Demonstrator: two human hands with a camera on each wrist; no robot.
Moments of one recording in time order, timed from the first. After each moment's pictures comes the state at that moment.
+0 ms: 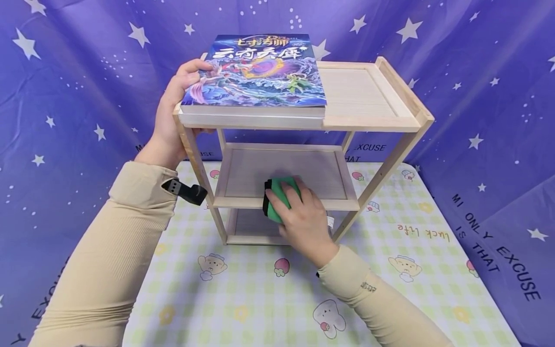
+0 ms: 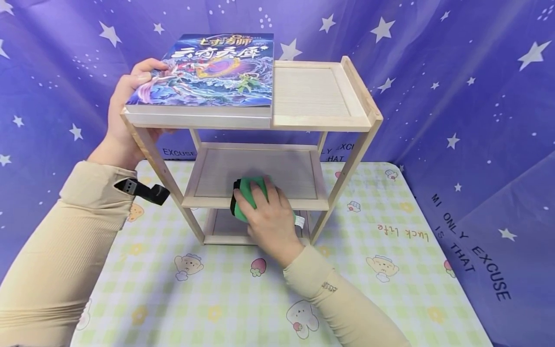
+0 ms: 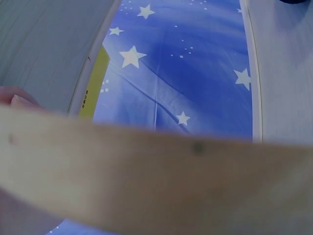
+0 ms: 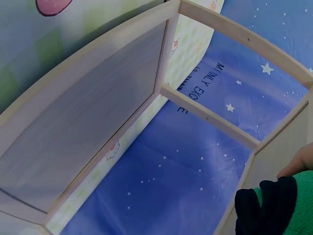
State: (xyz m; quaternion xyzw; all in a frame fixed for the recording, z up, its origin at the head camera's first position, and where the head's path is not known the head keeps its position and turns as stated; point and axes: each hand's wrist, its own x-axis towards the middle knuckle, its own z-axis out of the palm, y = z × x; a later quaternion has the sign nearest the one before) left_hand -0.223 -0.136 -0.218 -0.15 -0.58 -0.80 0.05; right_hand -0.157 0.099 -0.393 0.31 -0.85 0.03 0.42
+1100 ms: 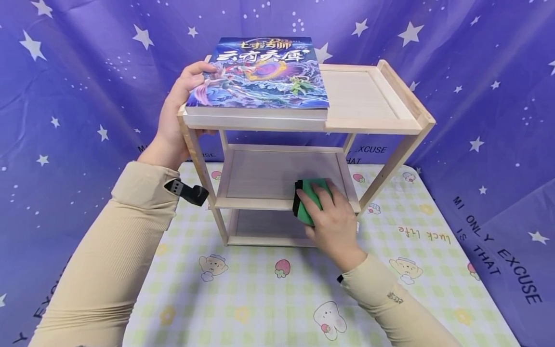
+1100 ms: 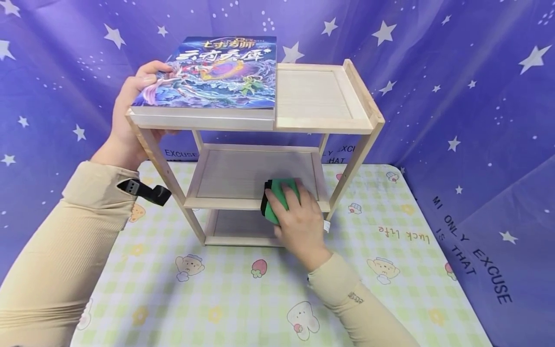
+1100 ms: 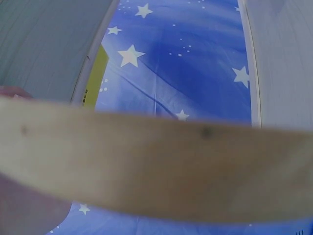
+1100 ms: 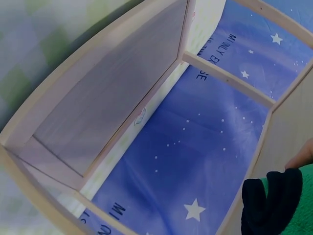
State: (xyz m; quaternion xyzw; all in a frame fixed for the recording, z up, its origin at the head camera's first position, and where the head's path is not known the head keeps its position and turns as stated) left_hand -0.222 -0.138 -0.218 -0.15 -0.60 -0.79 0.05; right_hand -0.153 0.146 -0.397 0.26 -0.87 0.05 0.42
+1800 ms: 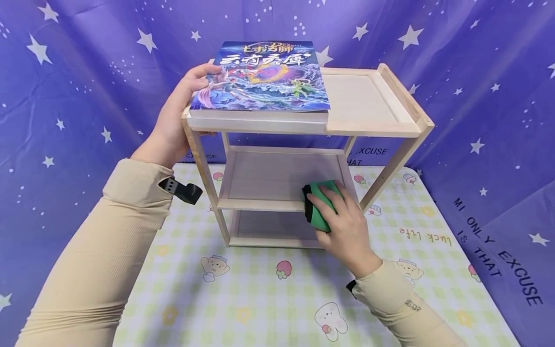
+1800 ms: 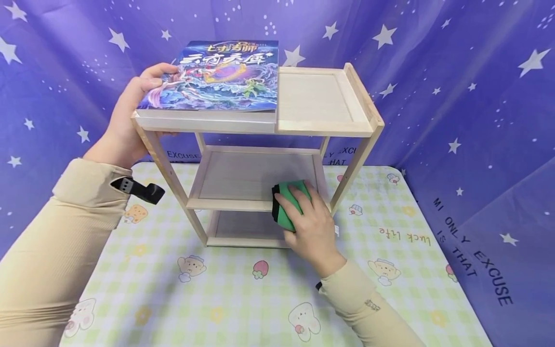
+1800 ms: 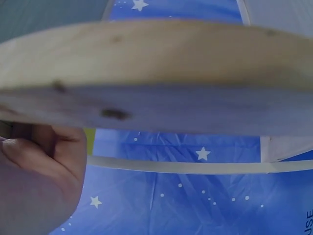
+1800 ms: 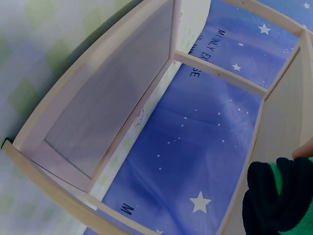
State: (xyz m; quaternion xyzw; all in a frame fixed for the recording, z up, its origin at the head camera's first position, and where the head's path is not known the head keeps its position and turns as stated) left_hand -0.221 -0.146 -0.210 -0.13 -0.67 -0.73 0.01; right_hand -0.143 0.165 -0.392 0.28 -0.86 0.16 0.38
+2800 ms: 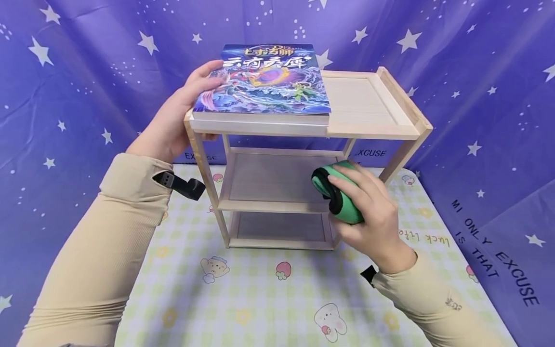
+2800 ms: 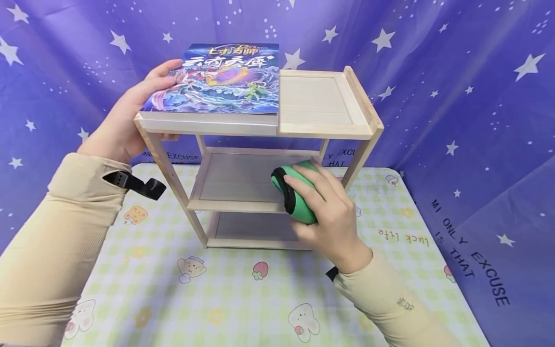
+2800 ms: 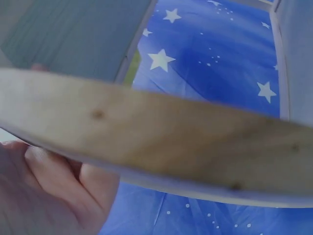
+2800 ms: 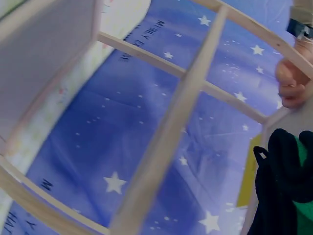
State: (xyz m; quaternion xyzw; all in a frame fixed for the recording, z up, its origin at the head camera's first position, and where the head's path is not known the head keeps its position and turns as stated) left_hand -0.220 -0.152 -0.191 -0.08 -0.69 -0.72 -0.10; right_hand -0.131 0.163 -0.312 0.34 -0.74 0.34 0.47
